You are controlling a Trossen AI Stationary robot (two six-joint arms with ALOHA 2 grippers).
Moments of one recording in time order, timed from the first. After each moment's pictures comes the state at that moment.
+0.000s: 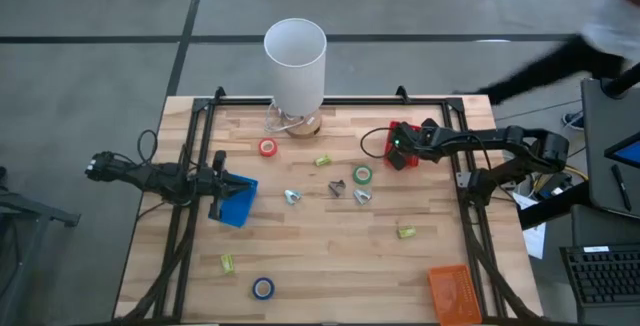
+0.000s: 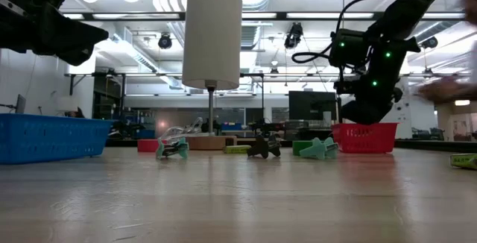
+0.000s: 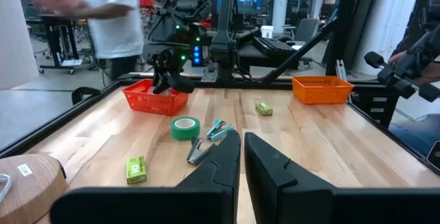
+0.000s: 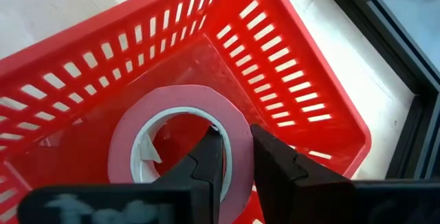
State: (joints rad) left arm -0.27 0.02 0.06 -0.08 -0.30 -0.03; right arm -0.45 1.38 0.60 -0.44 0.52 0.31
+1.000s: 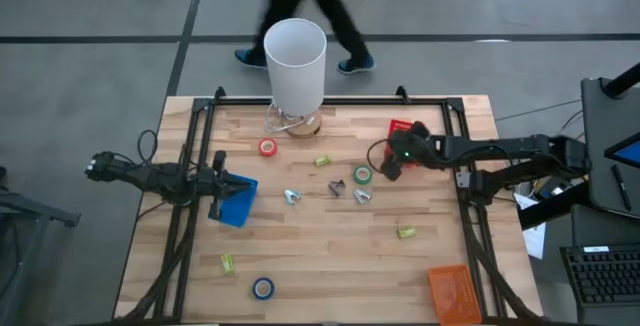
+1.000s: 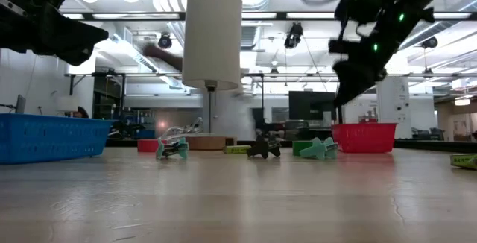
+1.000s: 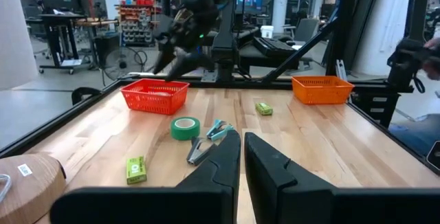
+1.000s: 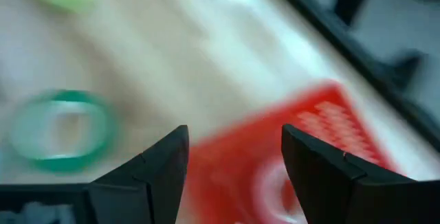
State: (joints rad) left arm -0.27 0.02 0.06 -0.08 -0.30 -0.03; right arm -0.21 1.18 0.64 -0.38 0.43 0.29
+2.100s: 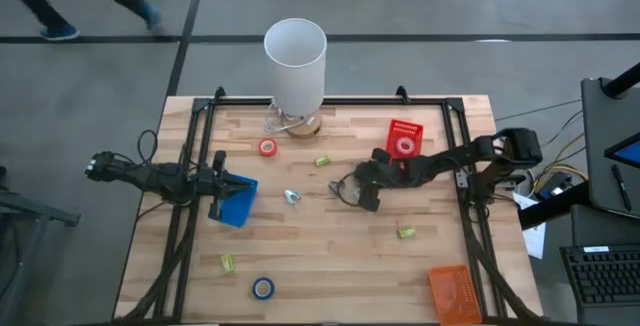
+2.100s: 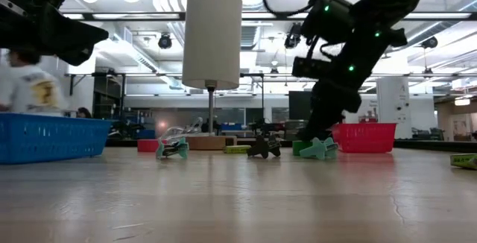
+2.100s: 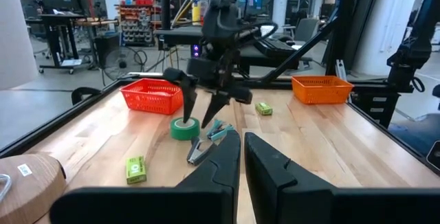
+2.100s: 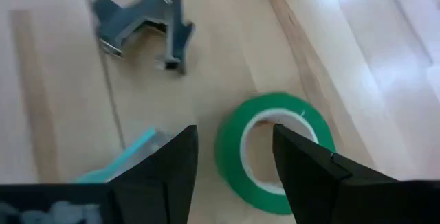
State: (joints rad) left arm -0.27 0.02 0.06 -0.08 -0.30 -0.03; right arm -0.03 1.62 0.75 -0.14 0.26 0.22
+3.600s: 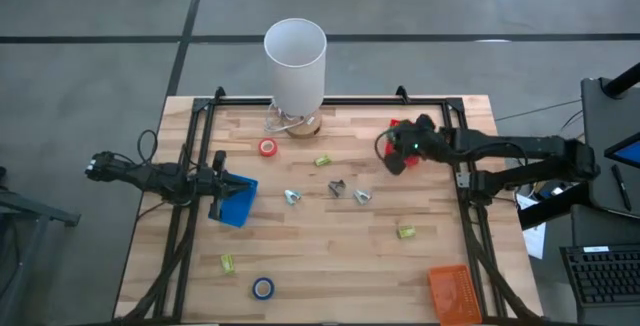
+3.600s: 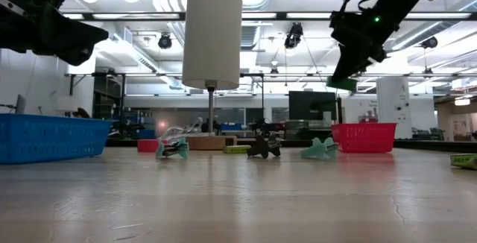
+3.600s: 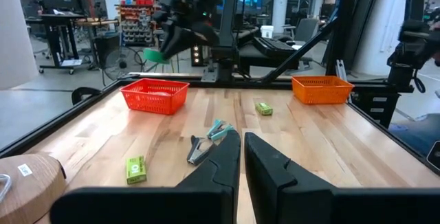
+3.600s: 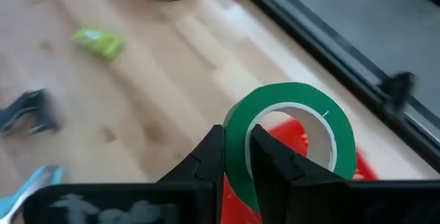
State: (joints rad) left arm -0.27 0.02 0.06 -0.08 -0.30 -0.03; right arm -0.24 1.08 0.75 -0.53 0.42 0.32
